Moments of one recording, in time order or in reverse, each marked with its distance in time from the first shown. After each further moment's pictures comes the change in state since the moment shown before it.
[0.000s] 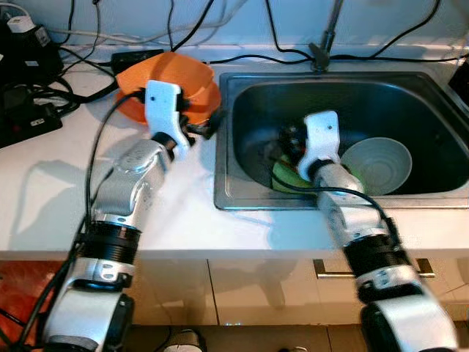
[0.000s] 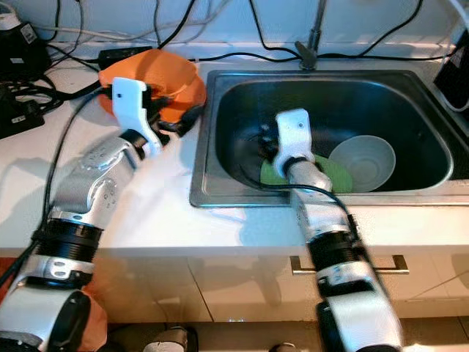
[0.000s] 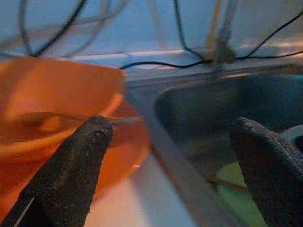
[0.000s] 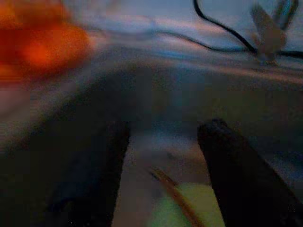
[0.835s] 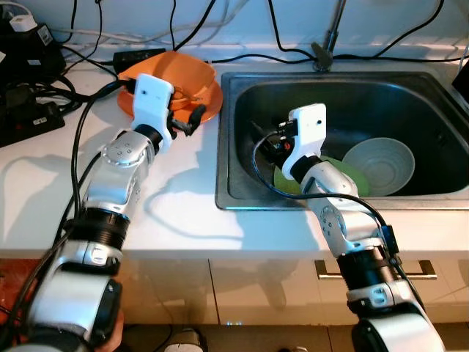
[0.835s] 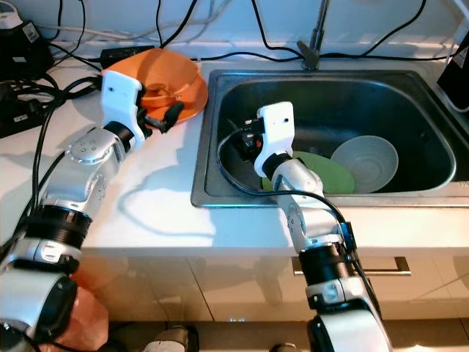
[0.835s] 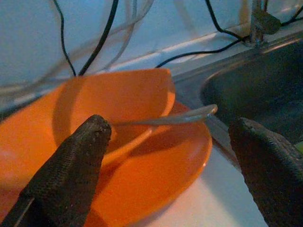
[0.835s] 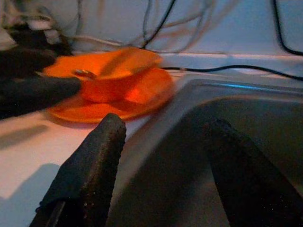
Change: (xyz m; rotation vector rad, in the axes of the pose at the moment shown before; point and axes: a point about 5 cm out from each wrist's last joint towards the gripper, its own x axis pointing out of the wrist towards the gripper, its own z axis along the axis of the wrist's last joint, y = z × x) left arm 0.005 0.027 0.002 0.269 0.005 0.034; right arm -0.012 0.029 0.020 0.104 -0.059 0.233
